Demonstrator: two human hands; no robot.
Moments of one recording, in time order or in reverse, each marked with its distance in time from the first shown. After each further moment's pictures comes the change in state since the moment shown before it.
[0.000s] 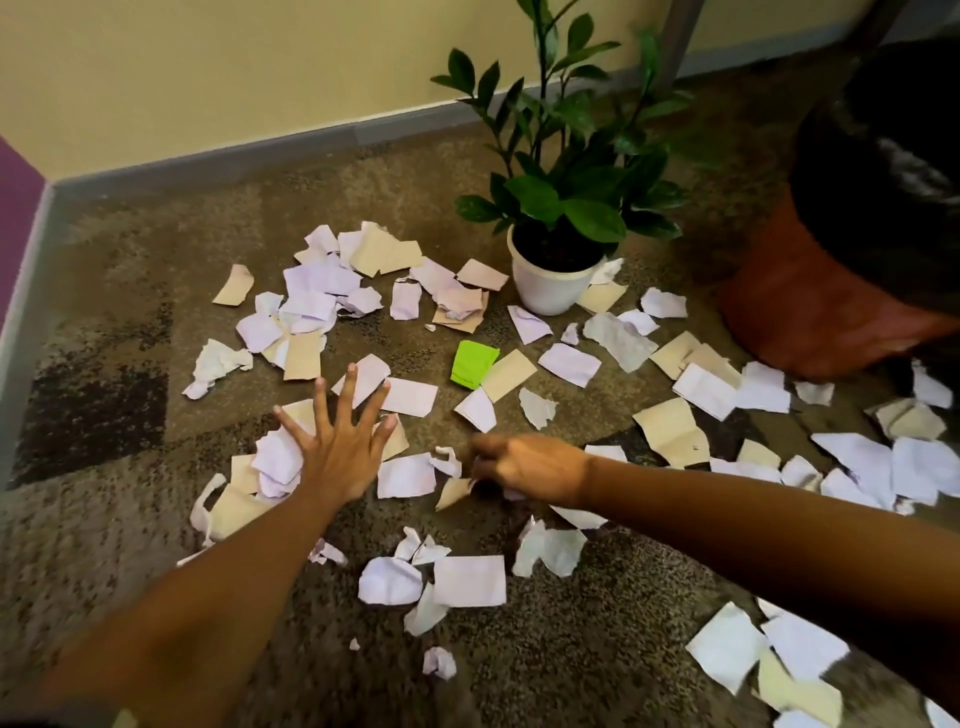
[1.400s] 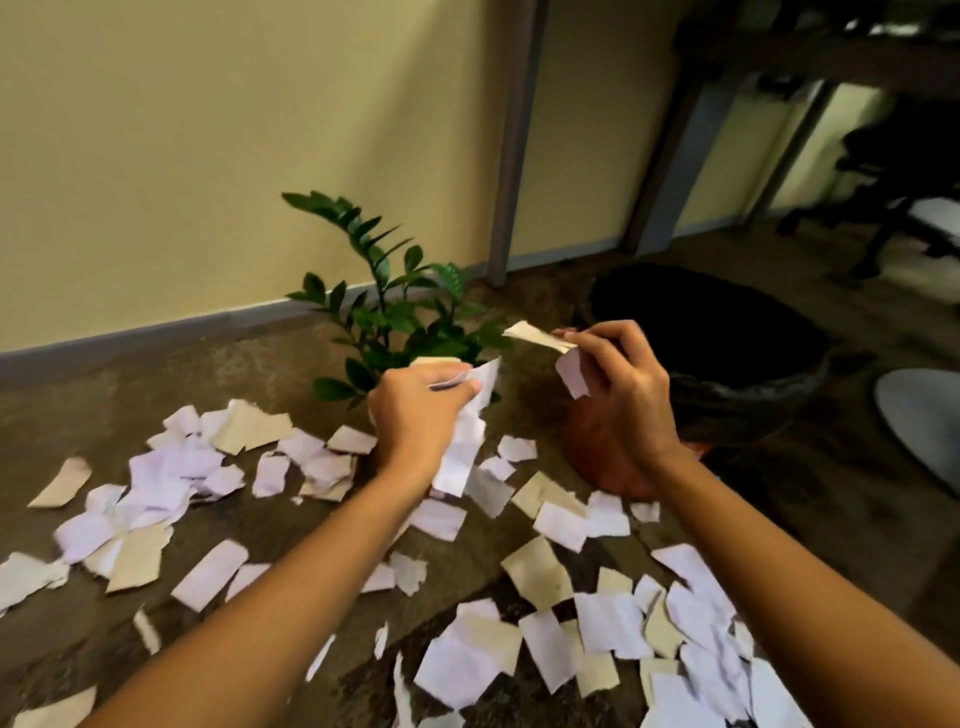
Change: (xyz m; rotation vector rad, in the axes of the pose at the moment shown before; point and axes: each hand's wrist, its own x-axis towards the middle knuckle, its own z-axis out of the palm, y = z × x) left_hand 0.050 0.243 -0.238 -1.263 0.261 0.050; right_hand -0.179 0.105 -0.168 -0.361 1.197 0.681
